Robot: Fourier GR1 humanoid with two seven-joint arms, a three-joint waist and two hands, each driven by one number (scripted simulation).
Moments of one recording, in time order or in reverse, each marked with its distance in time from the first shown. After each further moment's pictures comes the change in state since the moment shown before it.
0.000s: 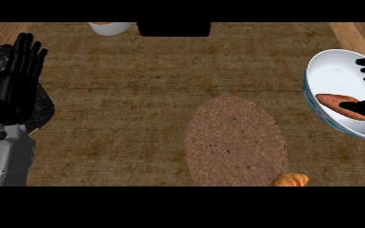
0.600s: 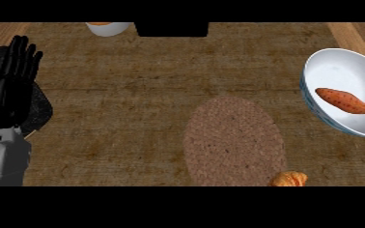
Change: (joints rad) left arm 0.019 0.007 0.018 -0.004 0.008 -0.011 -0.006; right arm -0.054 -0.058 -0.277 0.167 -0.157 -0.158 -0.187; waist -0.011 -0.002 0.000
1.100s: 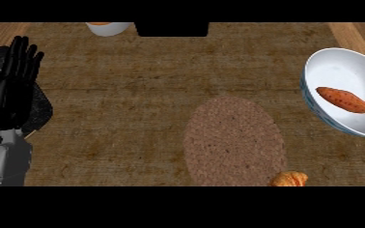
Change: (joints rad) left arm 0.010 -0.010 -0.006 -0.027 -0.006 0.007 0.011; right arm 0.076 -0.239 -0.227 0.341 -0.153 0.167 -0.218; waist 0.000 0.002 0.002
